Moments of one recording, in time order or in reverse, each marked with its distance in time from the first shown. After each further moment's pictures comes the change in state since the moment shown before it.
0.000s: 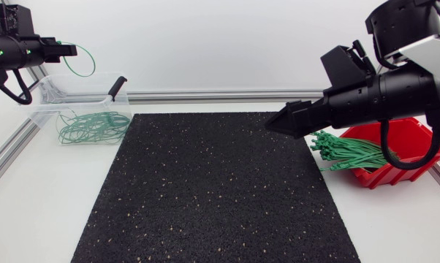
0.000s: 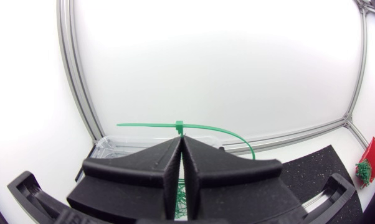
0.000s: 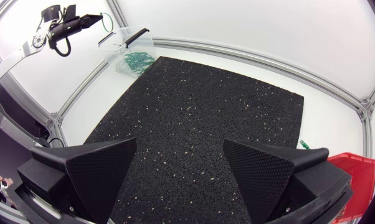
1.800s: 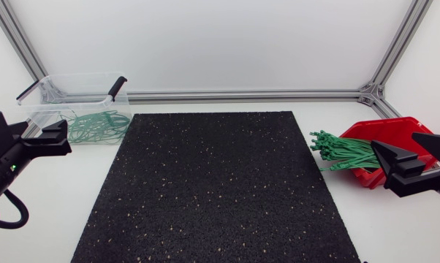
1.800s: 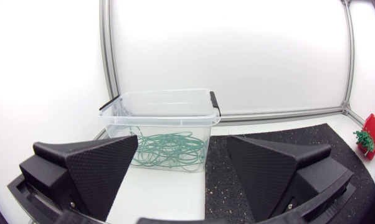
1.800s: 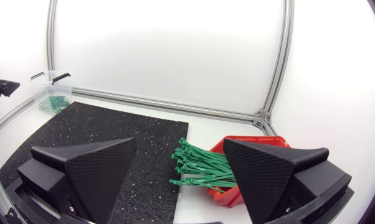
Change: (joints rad) left arm -0.052 -0.775 -0.933 0.301 -0.115 -0.042; right arm -0.515 -0.834 -0.557 0.202 0.117 -0.185
